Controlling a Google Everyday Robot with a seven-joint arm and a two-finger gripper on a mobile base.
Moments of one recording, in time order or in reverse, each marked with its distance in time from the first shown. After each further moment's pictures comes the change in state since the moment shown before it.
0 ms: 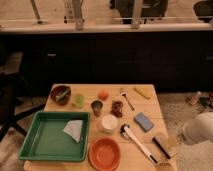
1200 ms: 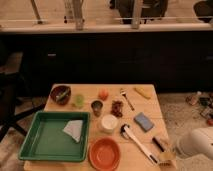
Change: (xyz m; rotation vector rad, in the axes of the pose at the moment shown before) arm 0.044 0.022 0.071 -0.103 0.025 -0.034
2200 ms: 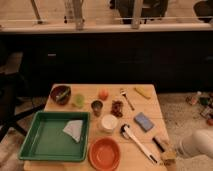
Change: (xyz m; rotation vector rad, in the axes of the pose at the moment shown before) arm 0.001 -0.019 0.022 -0.037 -0.036 -0.002
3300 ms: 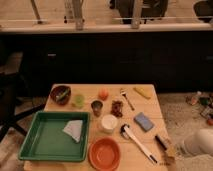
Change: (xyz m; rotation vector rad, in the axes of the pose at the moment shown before) arm -0.003 -0.005 -0.016 0.004 -0.028 -0.007
